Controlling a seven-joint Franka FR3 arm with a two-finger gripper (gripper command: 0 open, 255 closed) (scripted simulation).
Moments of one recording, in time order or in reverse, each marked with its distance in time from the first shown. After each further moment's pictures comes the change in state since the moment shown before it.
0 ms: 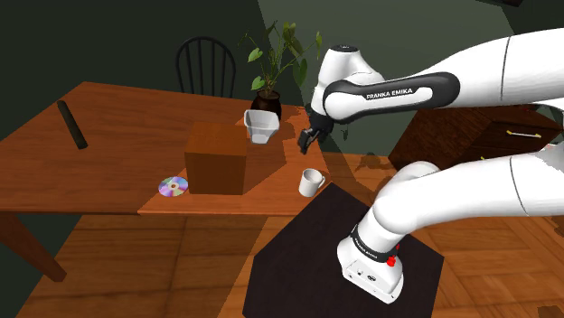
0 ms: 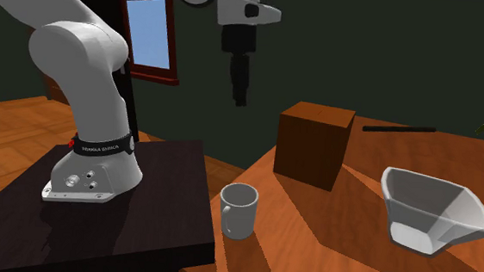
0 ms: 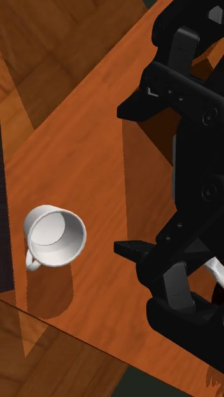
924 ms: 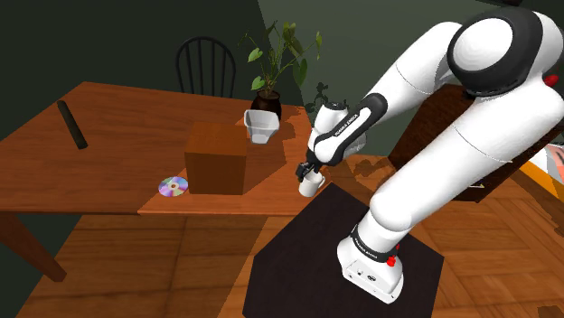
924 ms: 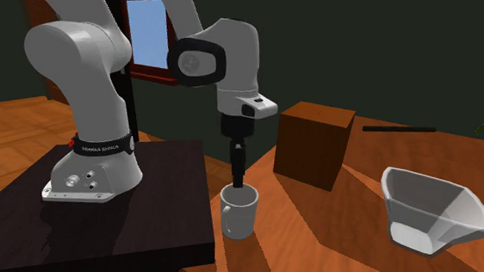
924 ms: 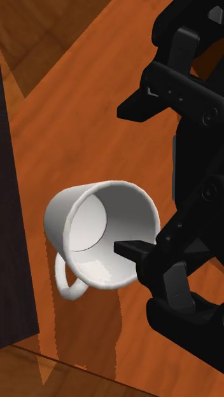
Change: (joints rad) arm -0.094 0.540 -0.136 -0.132 -0.075 0.678 -0.043
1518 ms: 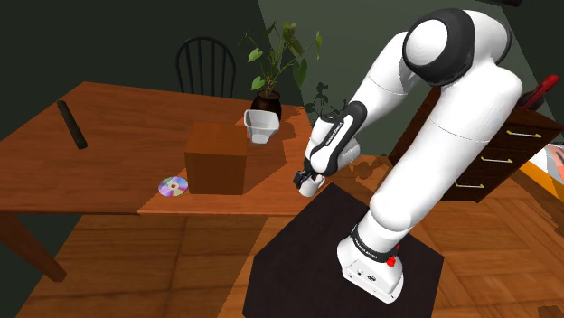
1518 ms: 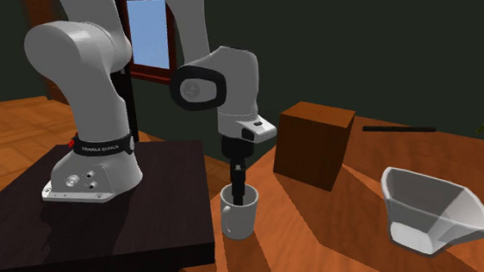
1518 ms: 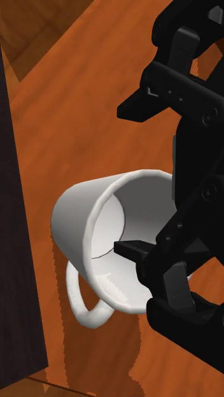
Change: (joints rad) arm 0.000 0.223 -0.009 0.028 0.011 0.197 -0.007
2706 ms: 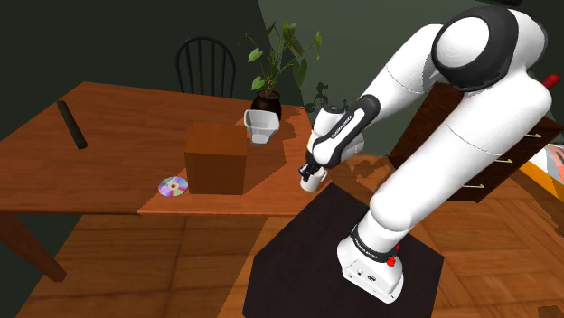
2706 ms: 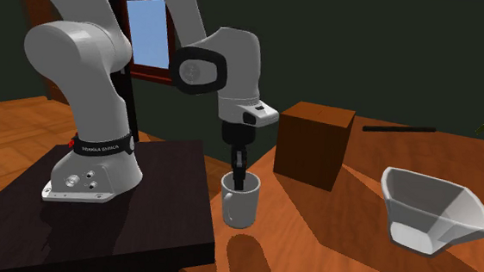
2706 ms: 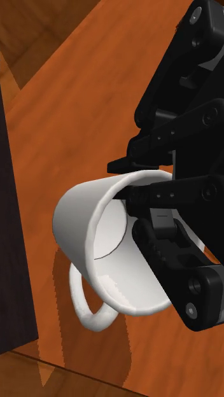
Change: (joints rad) arm 0.001 -0.151 -0.003 -0.014 -0.003 -0.136 -0.006
